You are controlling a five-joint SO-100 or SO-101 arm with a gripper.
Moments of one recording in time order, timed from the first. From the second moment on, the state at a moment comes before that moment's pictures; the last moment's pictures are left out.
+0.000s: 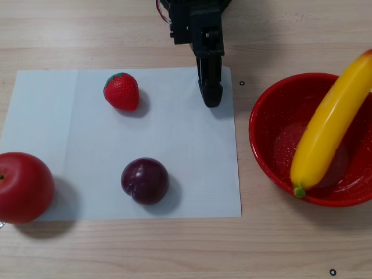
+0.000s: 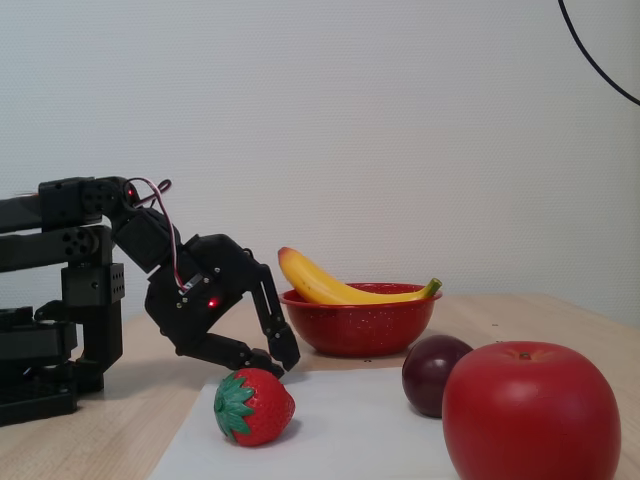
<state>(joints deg) 8.3 188.1 177.5 41.6 -4.8</state>
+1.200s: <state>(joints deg) 9.0 188.3 177.5 50.4 -6.3</state>
